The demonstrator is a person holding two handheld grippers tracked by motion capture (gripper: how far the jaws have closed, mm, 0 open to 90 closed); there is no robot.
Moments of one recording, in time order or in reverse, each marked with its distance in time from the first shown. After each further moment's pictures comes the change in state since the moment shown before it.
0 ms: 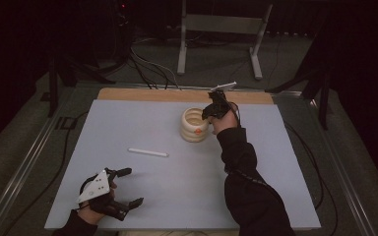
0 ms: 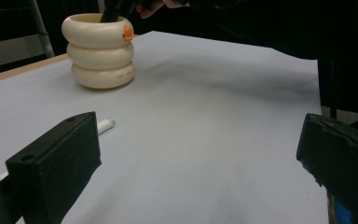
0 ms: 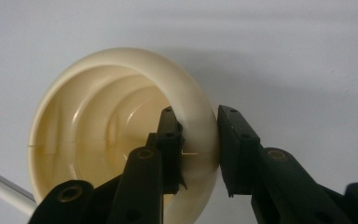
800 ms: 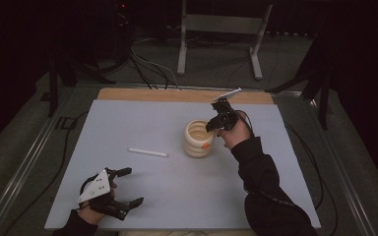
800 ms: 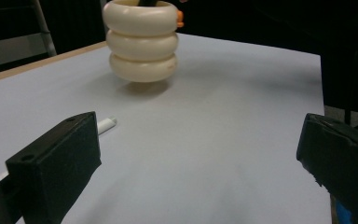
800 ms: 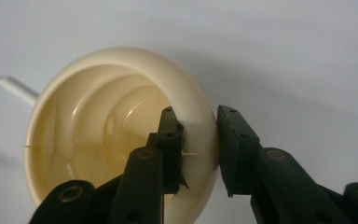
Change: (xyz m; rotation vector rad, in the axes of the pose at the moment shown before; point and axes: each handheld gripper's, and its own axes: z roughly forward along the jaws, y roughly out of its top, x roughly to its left) left arm 0.000 0.000 0.001 0.007 0.008 0.001; right arm 0.008 -0.048 -0.047 0.067 0.041 -0.173
